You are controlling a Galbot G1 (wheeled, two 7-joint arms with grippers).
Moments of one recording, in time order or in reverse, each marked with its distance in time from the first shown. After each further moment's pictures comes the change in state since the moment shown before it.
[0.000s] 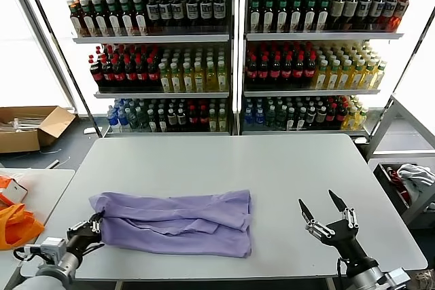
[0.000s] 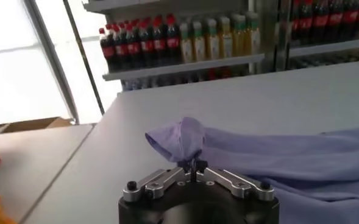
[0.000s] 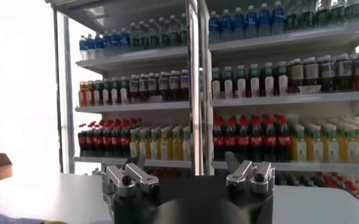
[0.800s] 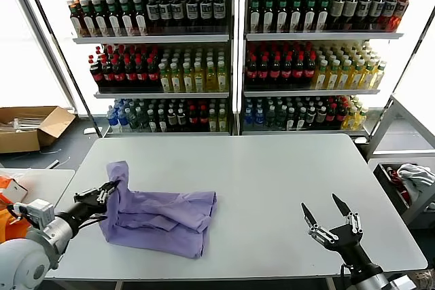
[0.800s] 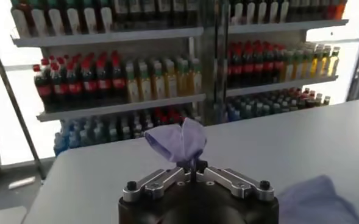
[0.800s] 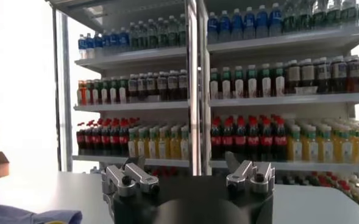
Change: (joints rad) left arm -0.103 0.166 0.070 -0.146 -0.297 0.124 0.074; right arm -0.047 0.019 0.027 0.030 -0.013 0.007 -0.006
